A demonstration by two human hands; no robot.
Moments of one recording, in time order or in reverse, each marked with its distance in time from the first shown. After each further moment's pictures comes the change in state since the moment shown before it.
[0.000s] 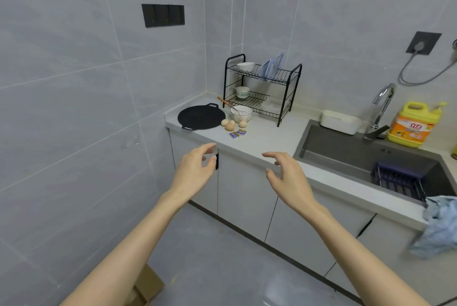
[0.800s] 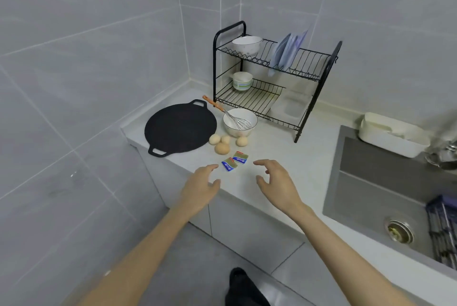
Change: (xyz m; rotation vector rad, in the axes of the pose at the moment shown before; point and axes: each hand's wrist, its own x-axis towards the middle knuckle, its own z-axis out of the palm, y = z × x) left_hand 0.344 -0.147 0.184 0.067 -0.285 -0.204; right_hand 0.329 0.197 0.157 0.053 -0.216 0.211
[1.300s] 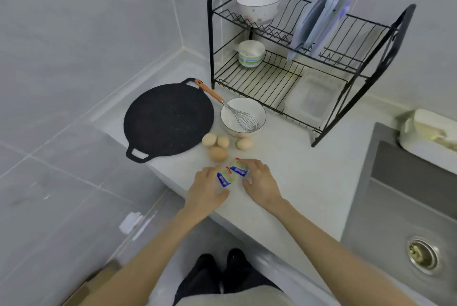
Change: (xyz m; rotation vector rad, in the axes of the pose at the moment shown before) left_hand 0.126 -0.021 0.064 0.142 -0.137 -0.139; right_hand 0.140 0.068 0.076 -0.037 -0.279 0.045
